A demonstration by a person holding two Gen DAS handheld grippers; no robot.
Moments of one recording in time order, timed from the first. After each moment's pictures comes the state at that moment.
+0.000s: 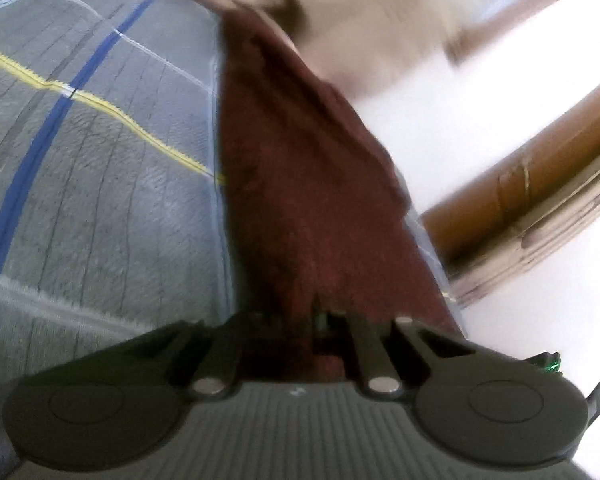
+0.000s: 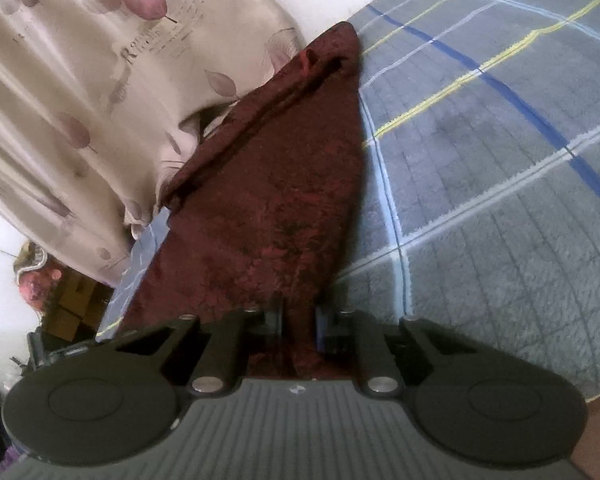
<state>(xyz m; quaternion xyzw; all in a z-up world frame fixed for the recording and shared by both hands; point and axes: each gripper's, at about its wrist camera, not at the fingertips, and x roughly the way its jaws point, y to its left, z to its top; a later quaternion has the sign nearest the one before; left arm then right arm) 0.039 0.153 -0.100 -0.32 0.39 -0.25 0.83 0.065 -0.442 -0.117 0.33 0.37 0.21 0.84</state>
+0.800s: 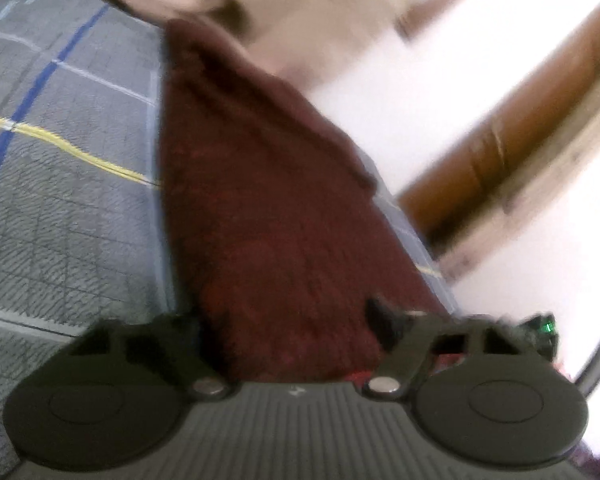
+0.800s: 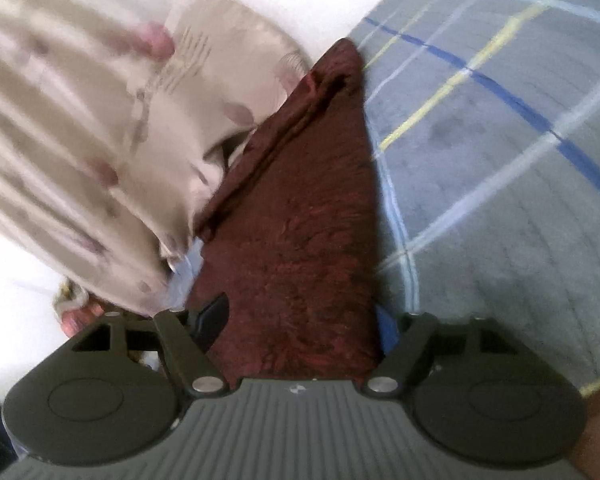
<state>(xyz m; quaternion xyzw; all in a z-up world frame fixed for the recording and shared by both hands) 0.039 0.134 -0.085 -0.28 0.37 -0.28 0.84 0.062 -0.459 -0.117 0.38 0.34 0.23 0.83</state>
